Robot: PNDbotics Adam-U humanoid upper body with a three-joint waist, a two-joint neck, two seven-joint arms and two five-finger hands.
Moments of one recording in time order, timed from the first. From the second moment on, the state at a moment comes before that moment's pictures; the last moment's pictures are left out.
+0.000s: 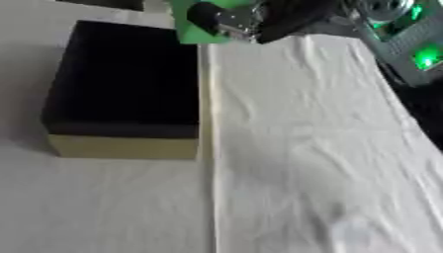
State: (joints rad) left arm -0.44 0.42 -0.02 -1.99 -0.03 -0.16 0.55; right arm -0.99 -0.84 0.29 -1.86 0.36 0.15 0.37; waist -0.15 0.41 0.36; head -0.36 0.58
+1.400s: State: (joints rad) left arm -0.49 0.39 -0.04 -1.99 -0.01 -0.21 0.53; right arm -1.03 -0.73 0.41 -1.63 0.60 0.03 0.39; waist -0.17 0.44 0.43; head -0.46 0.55
